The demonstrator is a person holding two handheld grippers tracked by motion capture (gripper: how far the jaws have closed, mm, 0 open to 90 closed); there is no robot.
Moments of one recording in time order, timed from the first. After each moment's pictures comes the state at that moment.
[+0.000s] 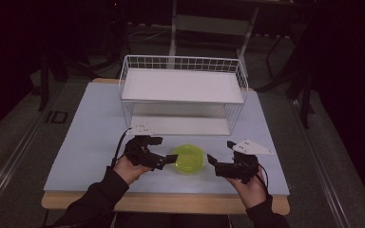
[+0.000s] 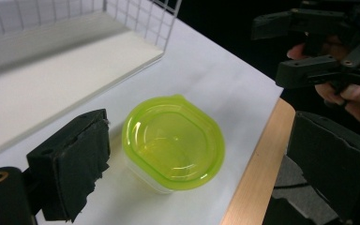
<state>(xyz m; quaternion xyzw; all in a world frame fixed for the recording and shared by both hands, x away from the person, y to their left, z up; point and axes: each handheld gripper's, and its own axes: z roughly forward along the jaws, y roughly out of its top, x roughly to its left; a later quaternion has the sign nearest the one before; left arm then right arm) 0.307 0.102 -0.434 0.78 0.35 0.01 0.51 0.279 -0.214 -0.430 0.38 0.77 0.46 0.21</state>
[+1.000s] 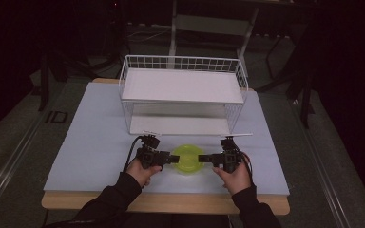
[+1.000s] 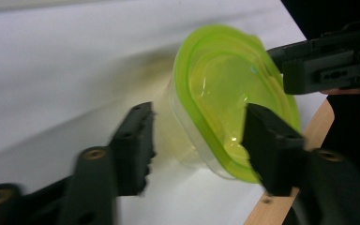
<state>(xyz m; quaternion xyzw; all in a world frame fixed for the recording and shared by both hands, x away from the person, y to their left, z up) 0.334 0.081 -0.500 0.76 0.49 -0.08 0.42 0.340 -0.199 -0.483 0.56 0.74 0.37 -0.07</state>
